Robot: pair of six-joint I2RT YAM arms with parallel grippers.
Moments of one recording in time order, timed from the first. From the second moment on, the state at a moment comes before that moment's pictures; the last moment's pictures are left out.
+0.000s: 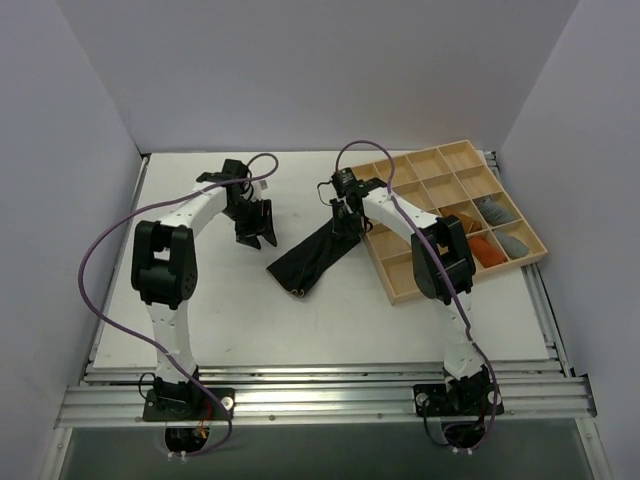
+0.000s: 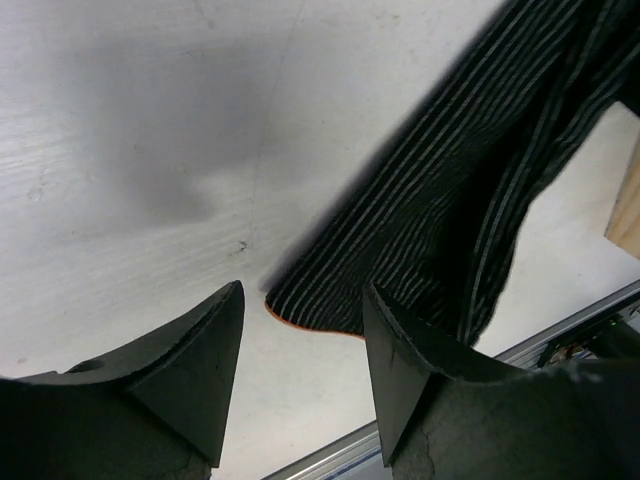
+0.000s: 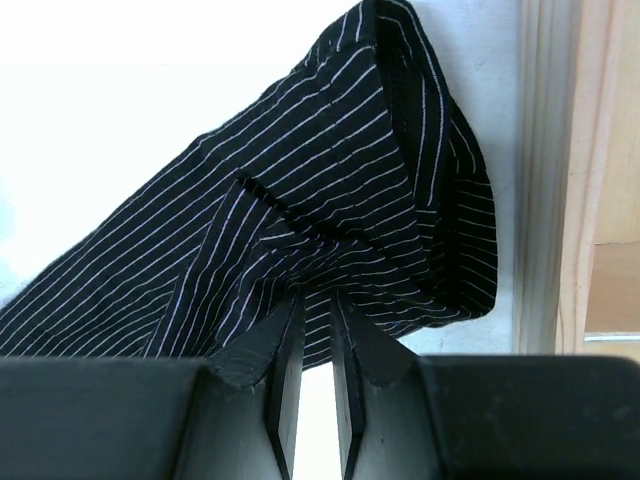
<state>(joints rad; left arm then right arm) -0.23 2.07 1.68 -0.89 0.38 -0.27 0.50 2.22 1.77 -0.71 -0.03 0.45</state>
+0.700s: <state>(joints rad) -0.28 2.05 1.38 -0.76 0.54 -0.29 0.46 2.30 1.88 -0.77 -0.05 0.36</state>
